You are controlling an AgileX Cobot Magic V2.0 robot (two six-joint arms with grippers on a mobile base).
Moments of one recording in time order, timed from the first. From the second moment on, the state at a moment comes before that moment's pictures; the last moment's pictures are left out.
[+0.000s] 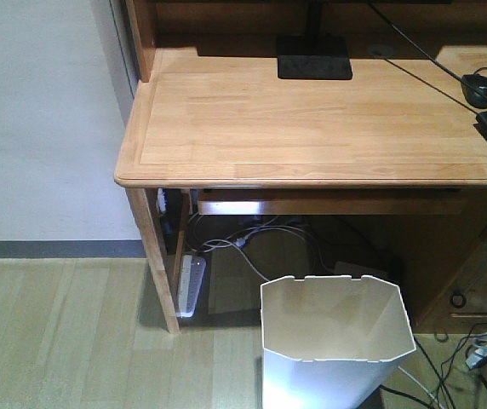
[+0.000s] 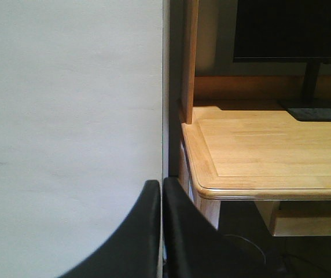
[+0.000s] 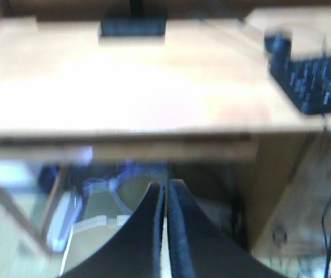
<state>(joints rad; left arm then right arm) 0.01 -0.02 0.03 -0.01 0.14 -0.05 -0.02 0.49 -0.40 0.05 0.49 -0.02</state>
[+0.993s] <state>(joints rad) 0.01 -0.02 0.03 -0.01 0.14 -0.05 -0.02 0.62 -0.40 0.03 0.57 -0.02</state>
